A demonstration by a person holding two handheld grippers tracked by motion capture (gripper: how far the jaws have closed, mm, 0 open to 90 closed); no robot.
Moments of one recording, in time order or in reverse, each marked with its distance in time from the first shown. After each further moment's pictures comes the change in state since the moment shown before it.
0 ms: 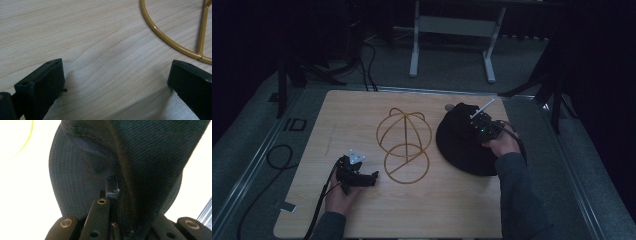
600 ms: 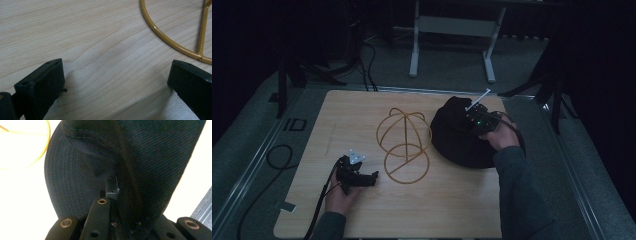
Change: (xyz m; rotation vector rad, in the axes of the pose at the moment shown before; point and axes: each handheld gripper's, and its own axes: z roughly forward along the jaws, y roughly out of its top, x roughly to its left) left arm 0.000 0.000 0.000 -0.003 0.001 -0.002; right arm 0.009 0.022 -0.028 -0.044 -0.013 -0.076
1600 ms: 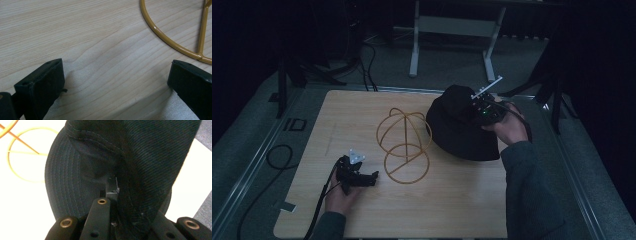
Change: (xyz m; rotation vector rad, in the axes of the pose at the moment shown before) left arm 0.000 0.000 0.000 0.003 -0.001 0.001; right arm -0.006 0.007 -0.046 -0.126 0.059 0.000
